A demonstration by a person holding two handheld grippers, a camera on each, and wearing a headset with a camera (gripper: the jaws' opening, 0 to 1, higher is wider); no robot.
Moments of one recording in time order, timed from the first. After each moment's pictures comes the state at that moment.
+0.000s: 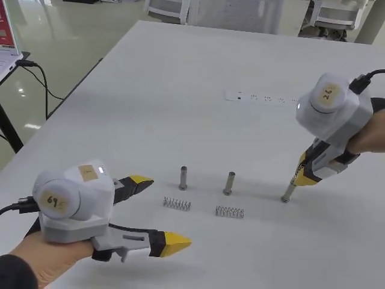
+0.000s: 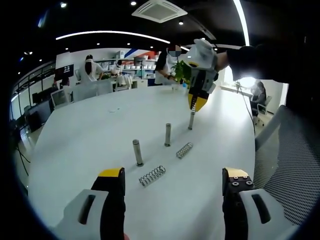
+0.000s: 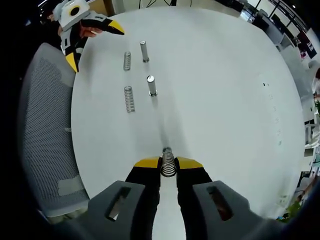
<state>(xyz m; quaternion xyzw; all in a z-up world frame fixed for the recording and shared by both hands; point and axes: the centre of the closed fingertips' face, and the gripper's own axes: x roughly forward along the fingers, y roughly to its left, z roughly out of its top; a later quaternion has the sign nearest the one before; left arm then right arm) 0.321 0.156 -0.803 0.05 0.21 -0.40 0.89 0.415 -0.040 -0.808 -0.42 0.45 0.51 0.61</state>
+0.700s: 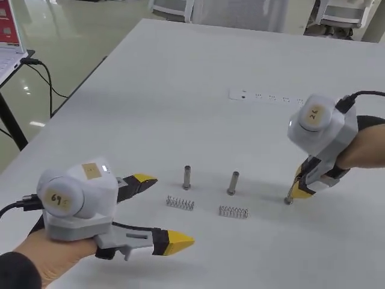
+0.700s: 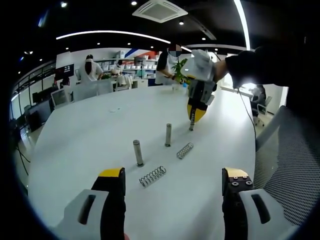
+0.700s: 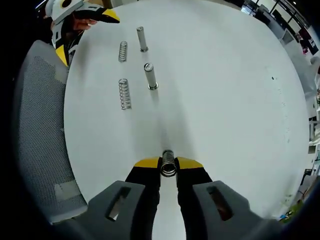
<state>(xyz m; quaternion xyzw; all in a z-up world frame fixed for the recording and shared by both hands) 0.323 0.156 -0.802 0.05 0.21 -0.40 0.89 0.413 -0.036 -0.841 -0.42 0.47 0.50 0.60</state>
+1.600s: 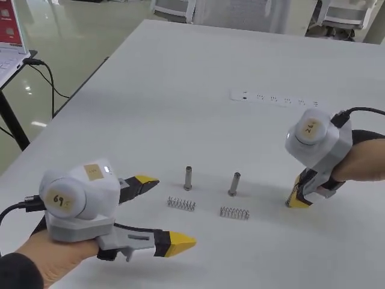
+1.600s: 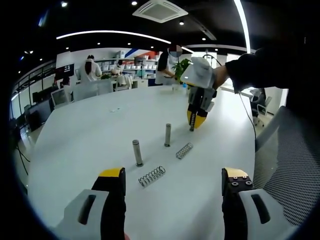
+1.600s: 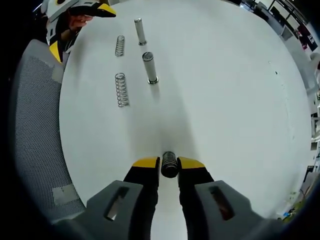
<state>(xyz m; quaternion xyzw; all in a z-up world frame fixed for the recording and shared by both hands) 0.322 0.156 -0.801 0.05 0.21 -0.40 0.89 0.411 -0.037 -0.856 -0.41 0.47 0.50 0.60</state>
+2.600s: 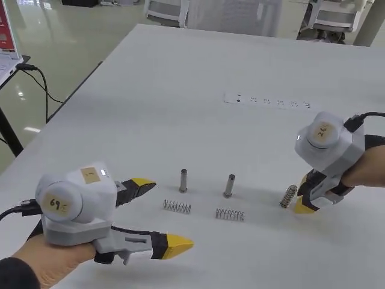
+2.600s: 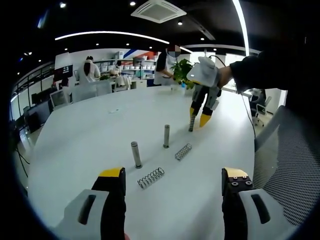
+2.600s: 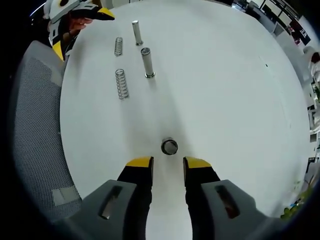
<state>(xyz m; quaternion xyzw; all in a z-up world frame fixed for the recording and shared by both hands) 0.324 0.155 -0.800 0.05 0.21 -0.40 0.89 0.405 -0.056 -0.848 -0.39 0.47 0.48 0.63</state>
